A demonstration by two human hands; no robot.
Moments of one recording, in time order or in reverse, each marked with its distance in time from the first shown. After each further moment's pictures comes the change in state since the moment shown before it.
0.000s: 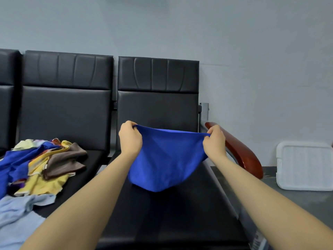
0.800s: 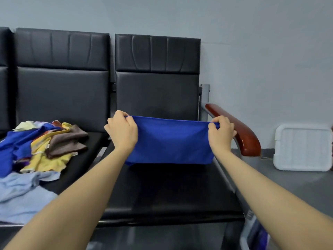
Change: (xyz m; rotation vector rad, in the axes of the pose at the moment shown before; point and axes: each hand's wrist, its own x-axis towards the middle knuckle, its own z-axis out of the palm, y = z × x) left_hand -0.036 -0.022 -0.015 0.152 0.163 0.085; right_hand -0.037 0.026 -0.006 0.058 0.160 -0.059
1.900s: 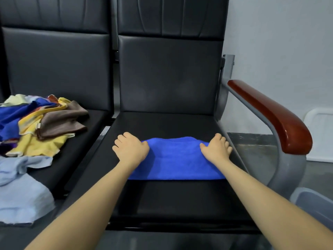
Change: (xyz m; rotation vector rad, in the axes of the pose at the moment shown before) left_hand -0.038 -0.104 0.074 0.617 -0.501 -0.299; right_hand -0.029 0.093 0.103 -0.606 -0.550 0.263
